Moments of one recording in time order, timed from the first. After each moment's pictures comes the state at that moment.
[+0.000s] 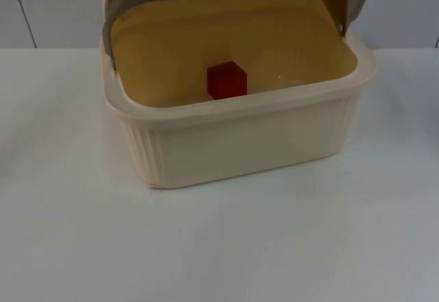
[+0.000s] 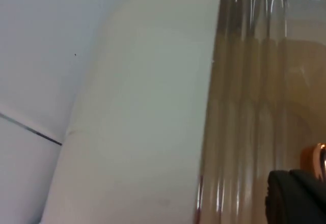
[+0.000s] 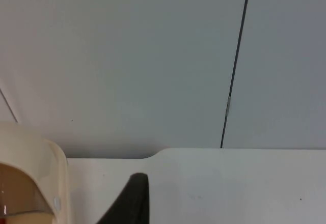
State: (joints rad) right arm -0.01 1.22 -1.19 0.03 0.42 -0.05; left arm -0.41 1.96 -1.71 -0.54 0.74 1.10
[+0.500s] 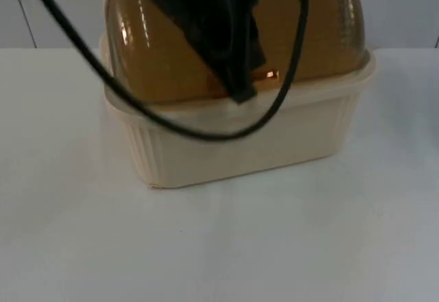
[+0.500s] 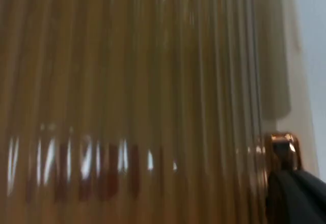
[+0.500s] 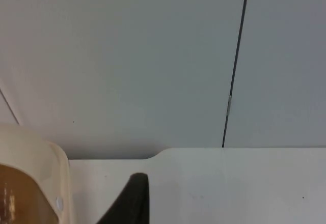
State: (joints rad) right arm -0.01 1.22 -1.19 0.03 0.42 -0.03; left arm -0.59 1.85 -1.26 -0.34 0.39 1.10
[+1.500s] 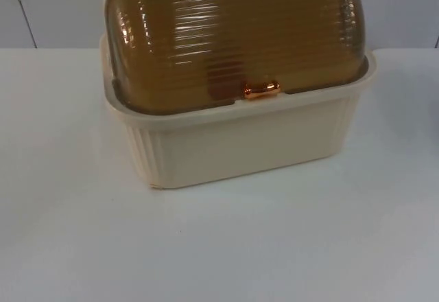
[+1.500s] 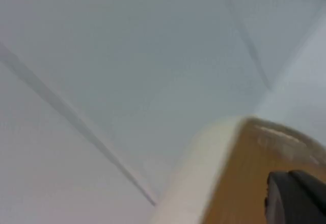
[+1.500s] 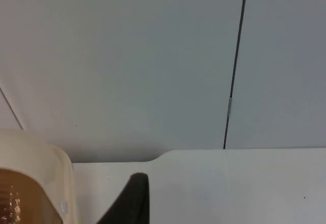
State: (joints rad) right arm -0.01 1.20 -1.19 0.03 0.43 -0.02; left arm -0.59 1.31 -1.09 -0.15 0.09 0.55
